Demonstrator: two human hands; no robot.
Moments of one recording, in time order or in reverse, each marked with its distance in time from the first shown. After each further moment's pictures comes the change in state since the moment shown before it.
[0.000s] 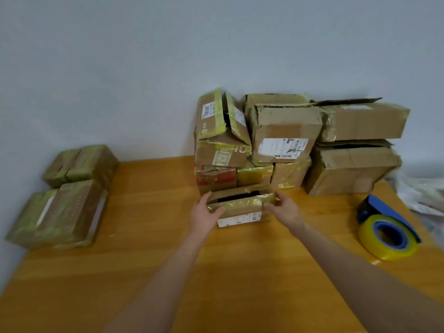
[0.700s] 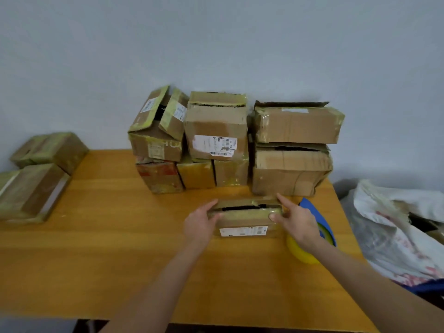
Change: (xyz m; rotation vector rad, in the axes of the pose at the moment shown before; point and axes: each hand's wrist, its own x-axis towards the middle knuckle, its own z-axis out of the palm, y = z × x) left_hand -0.074 0.114 0.158 0.344 0.123 0.068; right_hand 0.008 0.120 -0.196 -0.462 0.031 -0.235
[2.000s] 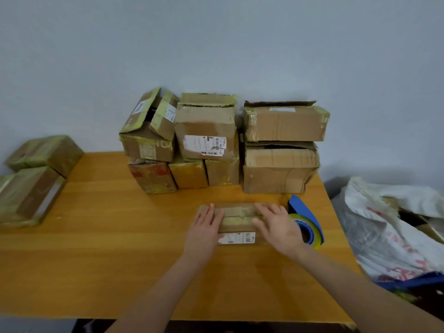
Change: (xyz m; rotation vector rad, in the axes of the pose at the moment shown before) left_hand -0.034 0.006 0.028 0.576 -0.133 0.365; right_hand -0.029 0.000 0.008 -0.300 -0.030 -0.276
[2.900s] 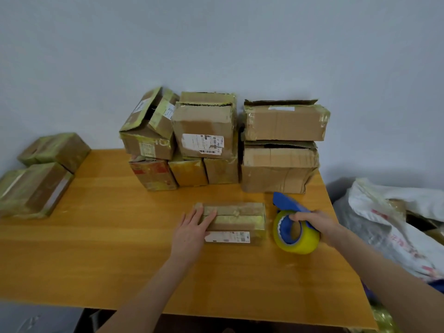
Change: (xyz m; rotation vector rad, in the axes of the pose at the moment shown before) left_hand -0.011 -0.010 0.009 0.040 0.144 -0.048; right_hand 0.017 0.111 -0.019 1.036 -0.218 0.721
